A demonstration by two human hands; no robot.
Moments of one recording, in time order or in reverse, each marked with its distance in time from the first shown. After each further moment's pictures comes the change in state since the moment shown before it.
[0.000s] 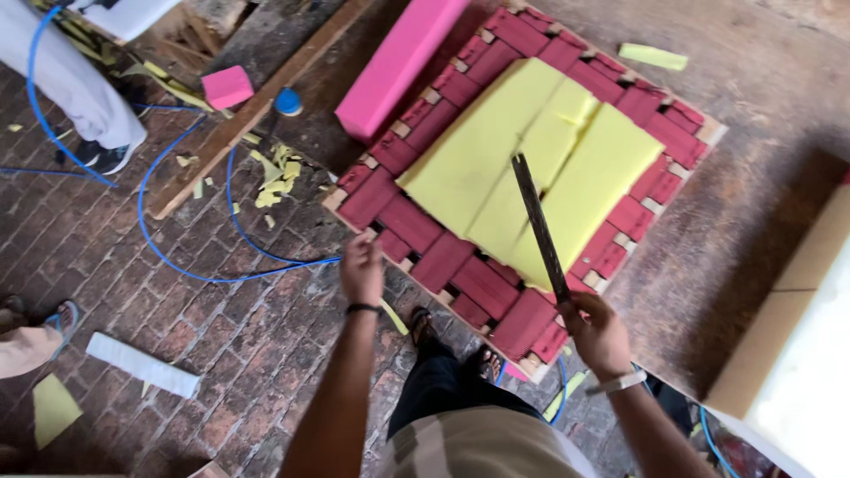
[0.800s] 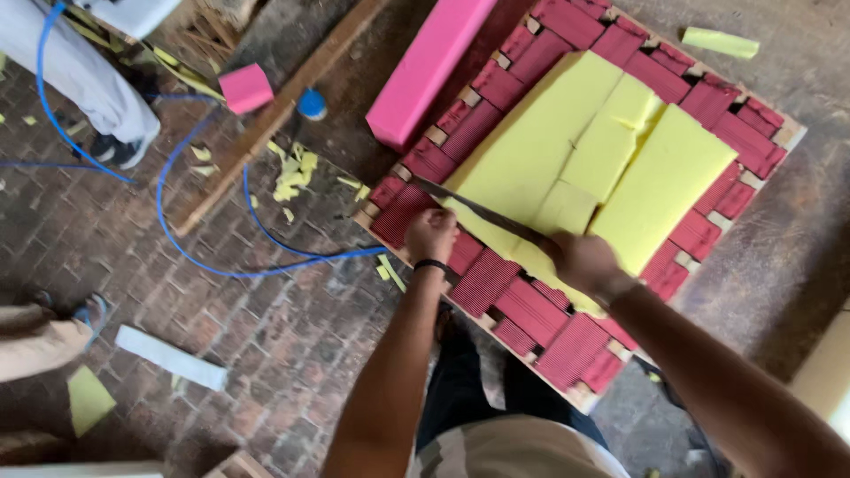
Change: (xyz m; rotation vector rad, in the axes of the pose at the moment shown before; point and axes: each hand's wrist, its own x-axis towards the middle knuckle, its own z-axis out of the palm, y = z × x) left_hand 0.062 0.067 0.084 0.008 -0.178 -0.266; right_hand 0.135 -0.151 0.068 -0.669 -0.255 -0.356
